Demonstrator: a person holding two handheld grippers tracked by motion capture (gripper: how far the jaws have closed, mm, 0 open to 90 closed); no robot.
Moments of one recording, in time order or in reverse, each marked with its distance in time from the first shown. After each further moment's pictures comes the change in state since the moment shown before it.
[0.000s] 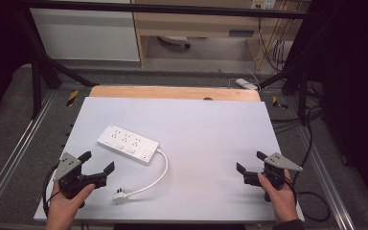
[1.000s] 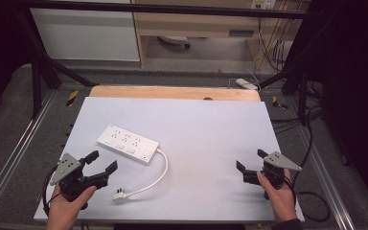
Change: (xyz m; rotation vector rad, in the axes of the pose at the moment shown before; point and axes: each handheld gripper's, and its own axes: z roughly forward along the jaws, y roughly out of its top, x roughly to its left) left arm -0.016 0.012 -0.009 -0.049 -0.076 -0.013; right arm 0.002 0.004 0.002 -0.019 -0.032 -0.028
